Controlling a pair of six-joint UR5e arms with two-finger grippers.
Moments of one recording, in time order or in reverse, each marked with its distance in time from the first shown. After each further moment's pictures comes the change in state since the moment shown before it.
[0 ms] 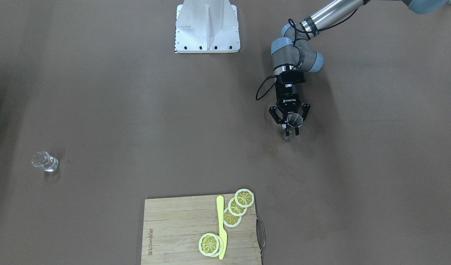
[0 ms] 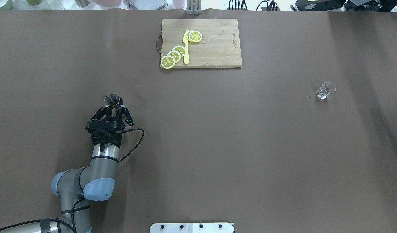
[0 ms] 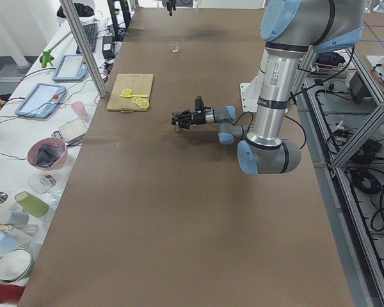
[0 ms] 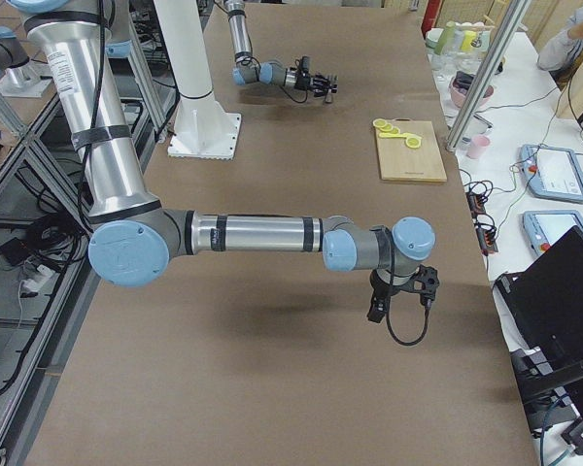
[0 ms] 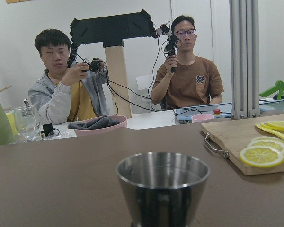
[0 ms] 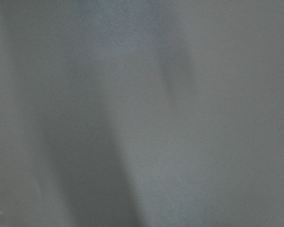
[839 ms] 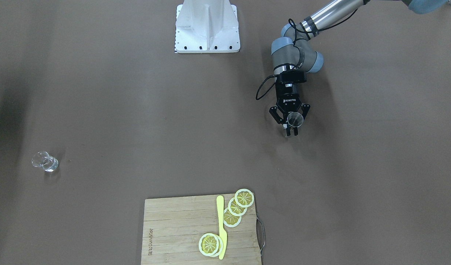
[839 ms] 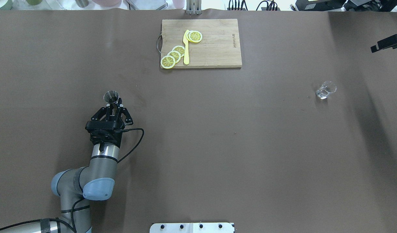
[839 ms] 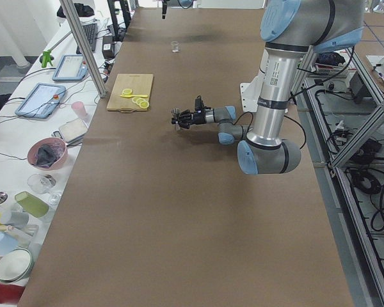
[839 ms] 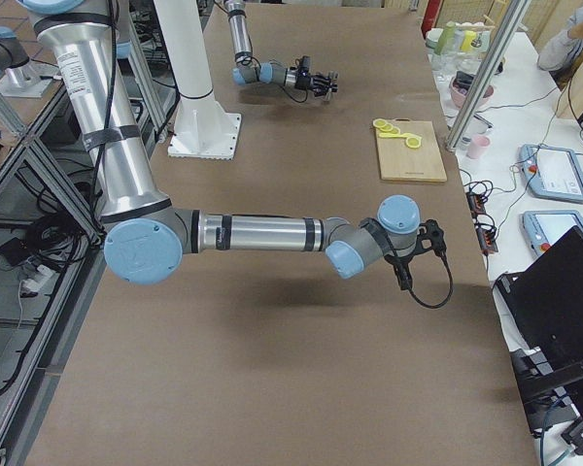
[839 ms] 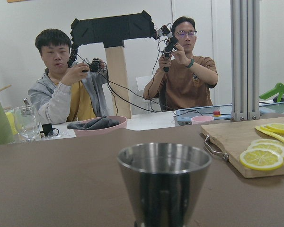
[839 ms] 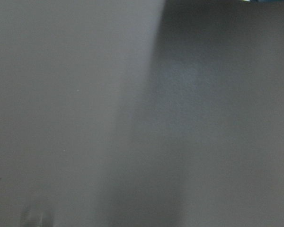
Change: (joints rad) left arm -0.001 -0.001 0.000 -0.009 -0.001 -0.001; right arm -0.056 0.032 -0.015 0.352 -0.002 0.003
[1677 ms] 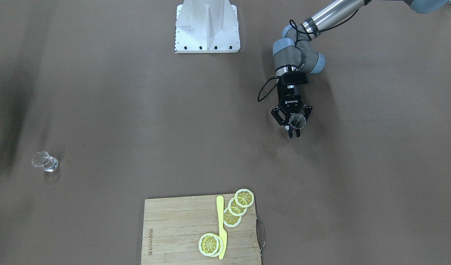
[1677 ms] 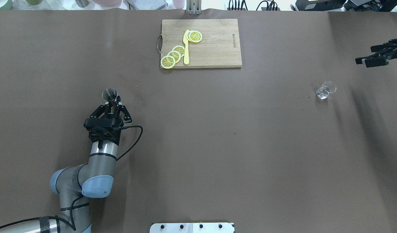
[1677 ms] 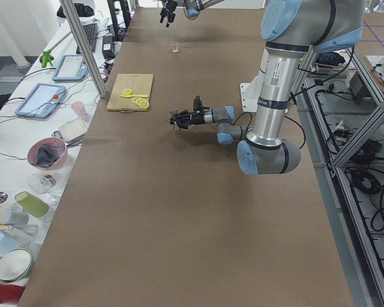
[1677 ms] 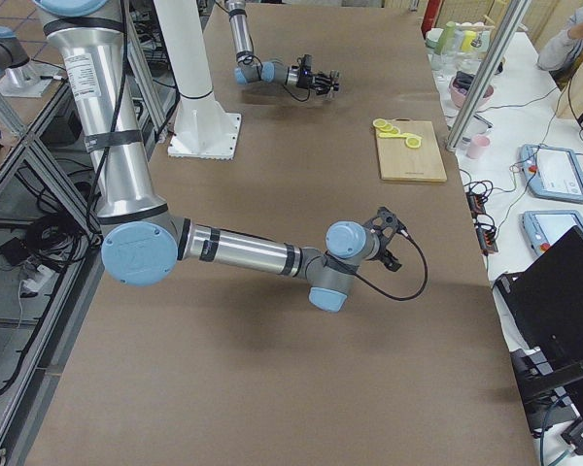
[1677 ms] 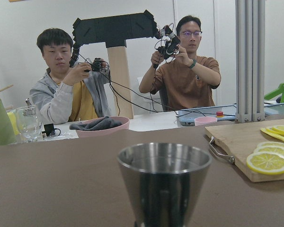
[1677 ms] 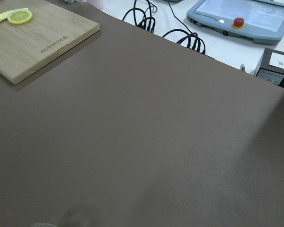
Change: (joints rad) left arm -0.012 0.001 -0.001 -0.003 -0.008 -0.001; right arm -0.127 -0.044 -0.149 0.836 -0.043 0.009
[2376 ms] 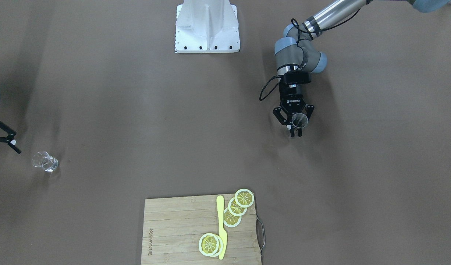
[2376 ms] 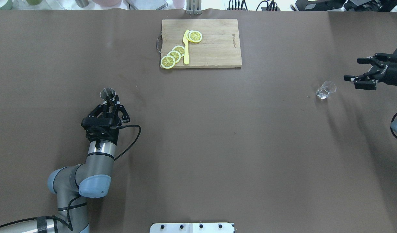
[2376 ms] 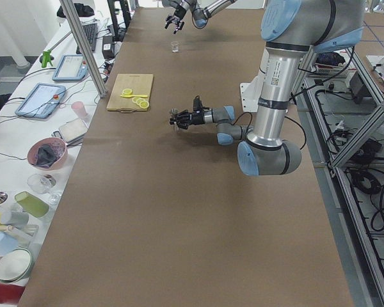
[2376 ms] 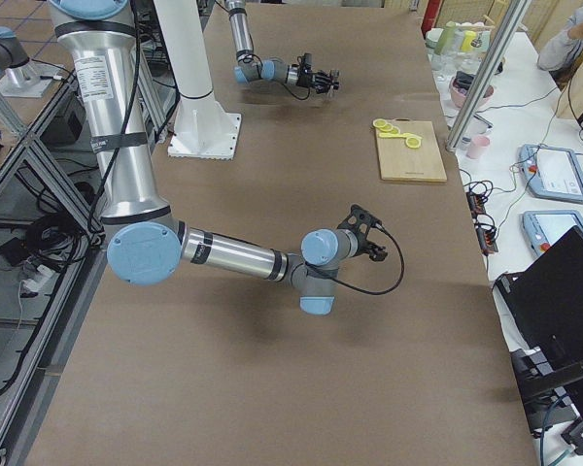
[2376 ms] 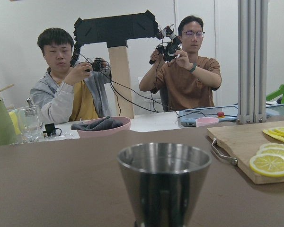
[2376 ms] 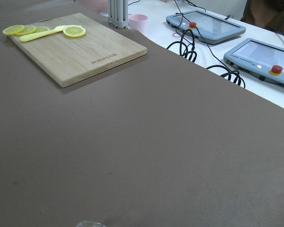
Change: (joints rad) left arm -0.006 0.014 -0.017 -0.001 -0.010 0.000; right arm -0.131 -0.073 -0.061 0.504 -0.180 0.003
